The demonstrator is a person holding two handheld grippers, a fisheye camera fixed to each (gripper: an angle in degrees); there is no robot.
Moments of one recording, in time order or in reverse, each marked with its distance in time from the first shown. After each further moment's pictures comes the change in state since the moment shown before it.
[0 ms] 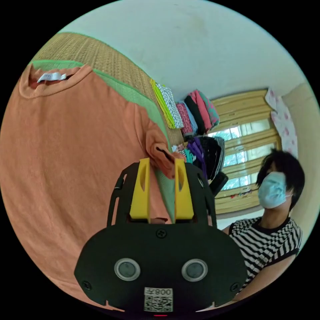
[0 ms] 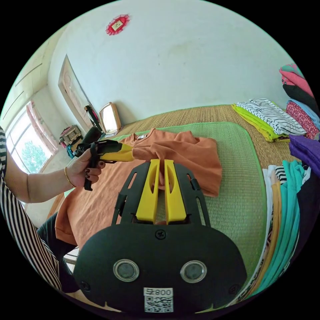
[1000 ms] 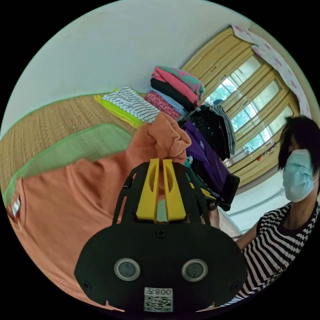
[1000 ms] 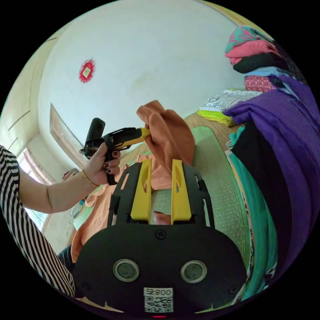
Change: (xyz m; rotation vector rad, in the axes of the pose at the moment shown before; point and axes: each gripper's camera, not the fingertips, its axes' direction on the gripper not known) left arm 0.107 -0.038 0.196 -0.118 -0.201 0.472; right arm 0.078 0.099 -0.080 0.242 -0.018 0.289
